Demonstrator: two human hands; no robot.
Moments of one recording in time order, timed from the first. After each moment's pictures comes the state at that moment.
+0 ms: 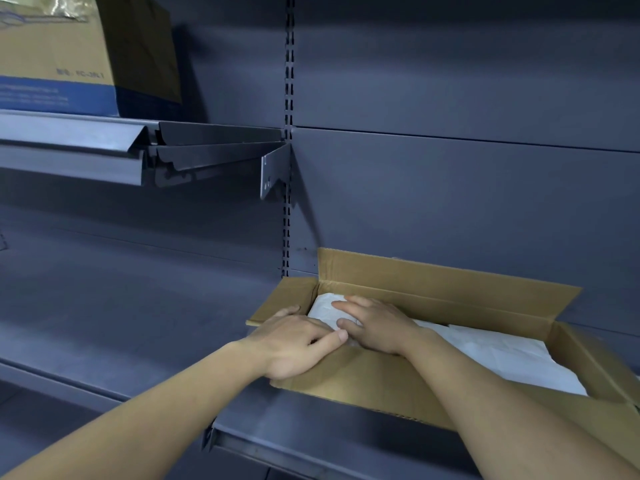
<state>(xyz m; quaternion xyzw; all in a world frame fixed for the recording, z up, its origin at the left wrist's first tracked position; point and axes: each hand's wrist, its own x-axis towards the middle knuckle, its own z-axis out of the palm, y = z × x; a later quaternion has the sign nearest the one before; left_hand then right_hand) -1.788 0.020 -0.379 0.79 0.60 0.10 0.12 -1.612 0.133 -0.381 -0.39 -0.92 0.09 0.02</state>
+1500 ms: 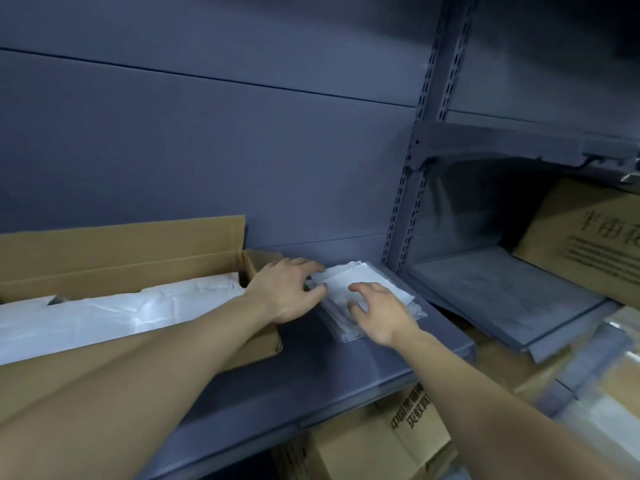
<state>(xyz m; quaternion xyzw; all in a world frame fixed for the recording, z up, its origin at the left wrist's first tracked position) -1.368 0.106 -0.370 0.89 0.41 0.16 0.08 -1.166 0.054 -0.422 -0.74 -0.64 0.07 0.17</state>
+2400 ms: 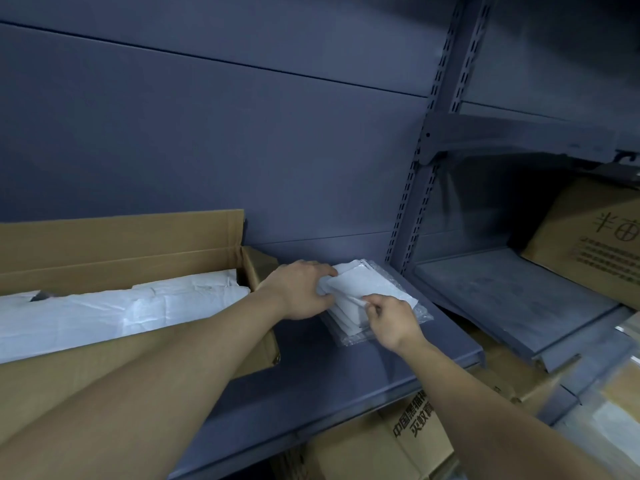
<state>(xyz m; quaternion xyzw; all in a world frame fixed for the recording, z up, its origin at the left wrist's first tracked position) -1.348 0.128 -0.383 0.91 0.39 0.13 0.11 -1.154 0.062 -0.442 -0.77 -0.57 0.11 0.27</state>
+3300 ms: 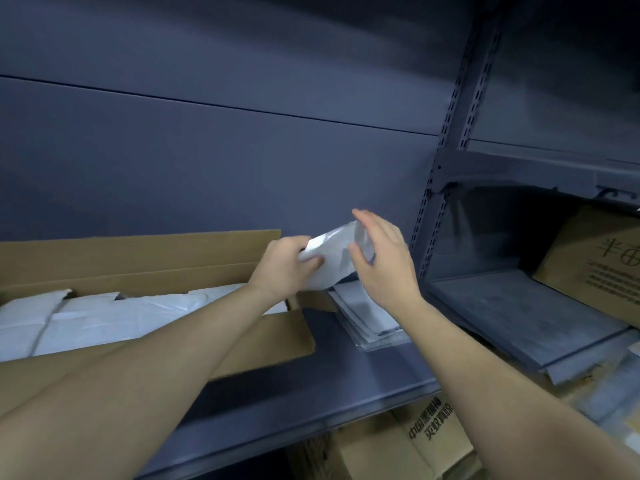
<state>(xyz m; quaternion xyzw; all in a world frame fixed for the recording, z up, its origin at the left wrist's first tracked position) -1.414 0.103 -0.329 0.79 0.42 0.41 0.19 -1.238 0.047 -0.323 -0.58 -0.67 -0.10 0.45</state>
